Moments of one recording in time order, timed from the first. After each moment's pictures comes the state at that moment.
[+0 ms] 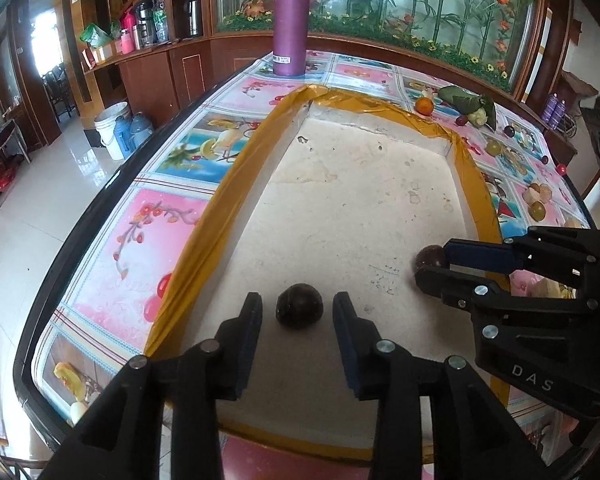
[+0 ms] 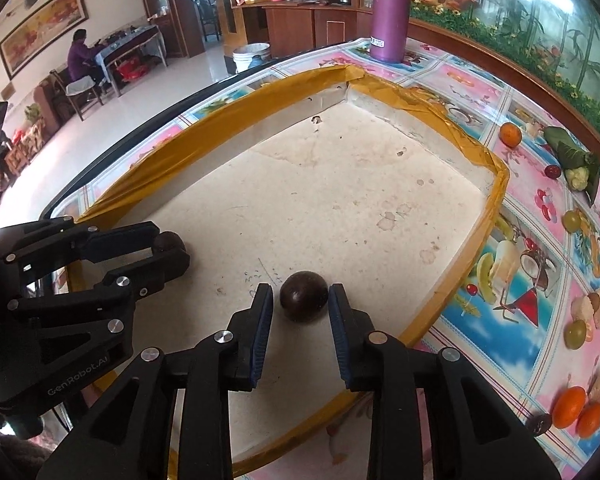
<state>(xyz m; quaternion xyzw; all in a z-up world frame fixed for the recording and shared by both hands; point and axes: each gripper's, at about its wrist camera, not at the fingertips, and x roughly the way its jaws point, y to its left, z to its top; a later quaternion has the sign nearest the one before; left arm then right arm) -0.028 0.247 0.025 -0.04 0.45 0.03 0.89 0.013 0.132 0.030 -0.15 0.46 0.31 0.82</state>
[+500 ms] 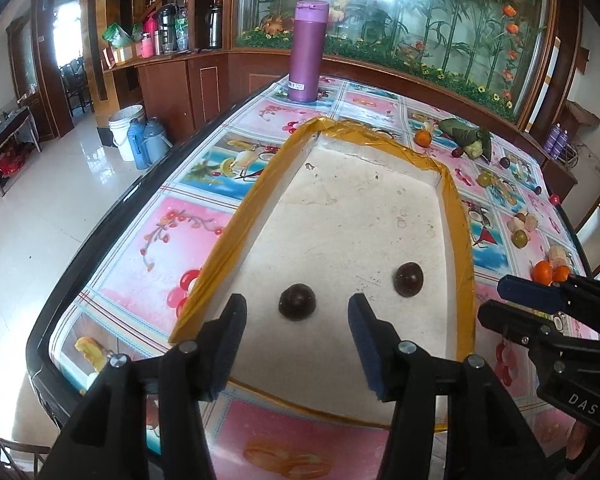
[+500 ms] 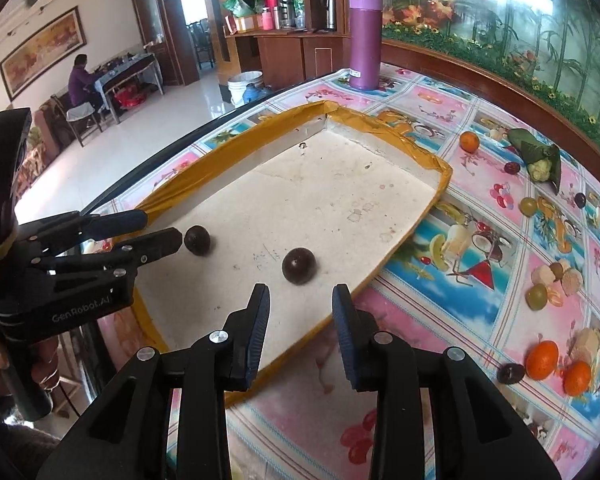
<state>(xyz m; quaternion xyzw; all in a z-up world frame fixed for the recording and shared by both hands) -0.048 0.244 0.051 -0.07 0.42 0.05 0.90 -0.027 0.083 0.066 -0.11 0.43 0.30 0.85</state>
